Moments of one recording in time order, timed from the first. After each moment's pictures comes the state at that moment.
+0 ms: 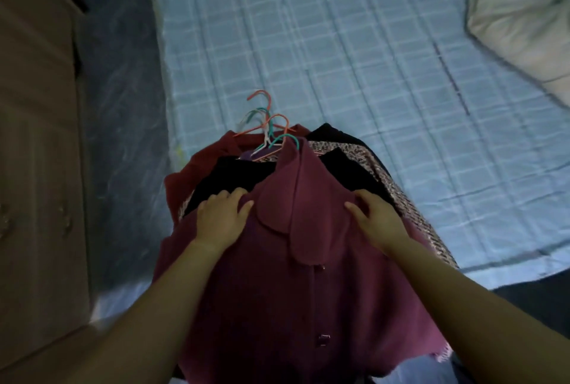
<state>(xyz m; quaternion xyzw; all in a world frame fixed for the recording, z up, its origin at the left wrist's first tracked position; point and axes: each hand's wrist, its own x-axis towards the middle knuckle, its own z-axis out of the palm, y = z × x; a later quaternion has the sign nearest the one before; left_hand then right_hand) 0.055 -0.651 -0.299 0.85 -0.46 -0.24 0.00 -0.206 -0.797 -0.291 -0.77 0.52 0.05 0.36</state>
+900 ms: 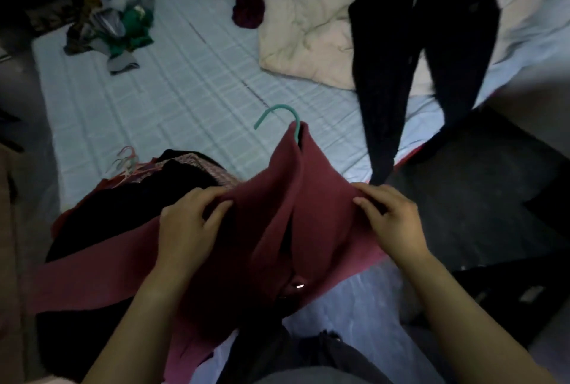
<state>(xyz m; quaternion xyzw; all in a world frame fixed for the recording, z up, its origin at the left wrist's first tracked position) -0.380 -0.620 -0.075 0.74 -0.60 -0.12 0.27 -0.678 -0.689 -0.130 -0.70 0.54 -0.39 0.25</state>
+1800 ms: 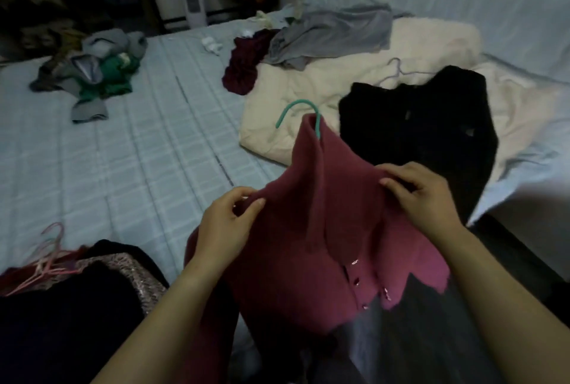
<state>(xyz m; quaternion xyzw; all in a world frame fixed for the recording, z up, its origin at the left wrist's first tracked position) -0.460 -0.958 -0.056 0.72 -0.48 -0.28 0.43 -0.748 -1.083 -0.053 -0.80 0.47 -0.34 0.15</state>
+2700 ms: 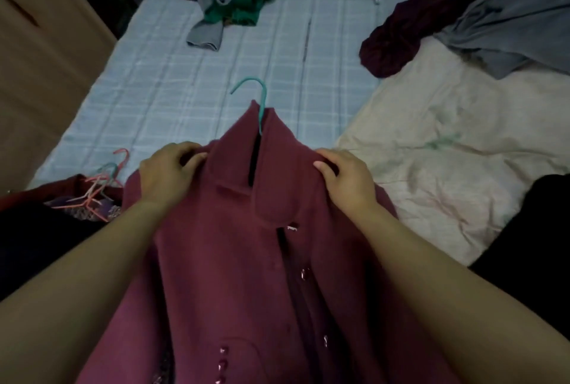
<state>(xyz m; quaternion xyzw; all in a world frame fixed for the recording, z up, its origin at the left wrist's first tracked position) -0.221 -1.101 -0.189 0.94 -0.26 -0.03 0.20 -0.416 -1.337 -0.231 -0.89 0.27 -0.18 0.33</state>
